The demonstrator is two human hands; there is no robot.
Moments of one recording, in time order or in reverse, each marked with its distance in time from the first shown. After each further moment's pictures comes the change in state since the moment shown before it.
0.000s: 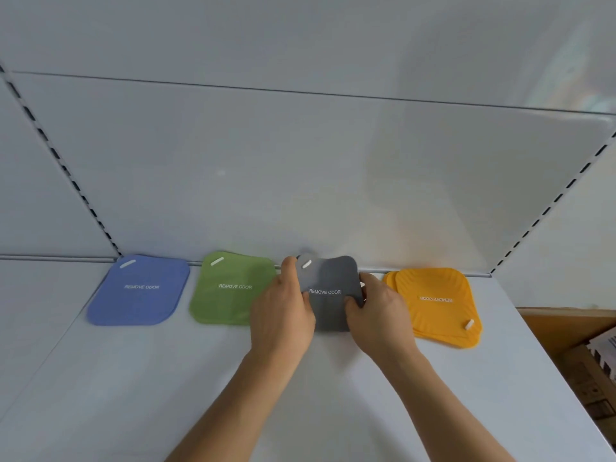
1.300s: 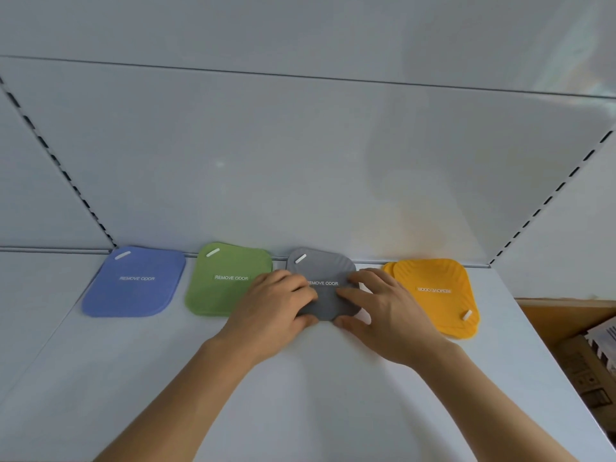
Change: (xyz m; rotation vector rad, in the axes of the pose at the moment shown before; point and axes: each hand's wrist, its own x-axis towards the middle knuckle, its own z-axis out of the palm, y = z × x) left_hand 0.009 -0.041 -0.010 0.215 -0.245 0.604; right_hand 0.005 0.044 -0.022 -0.388 -0.209 -0.537
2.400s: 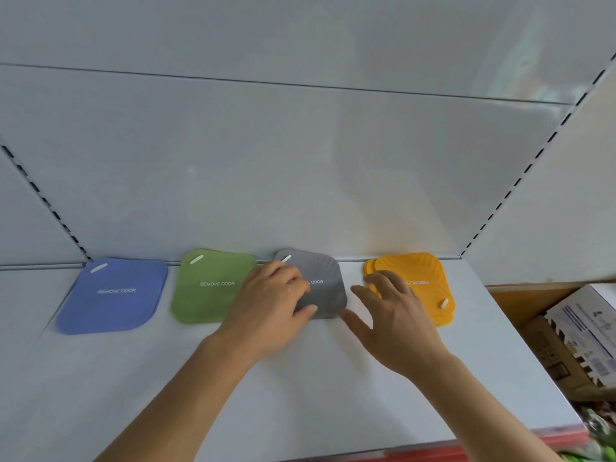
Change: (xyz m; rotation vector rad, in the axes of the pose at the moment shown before) left_hand 0.011 0.007 -0.008 0.048 0.026 0.008; right_hand -0.034 -0.013 -0.008 -0.138 0.210 0.199
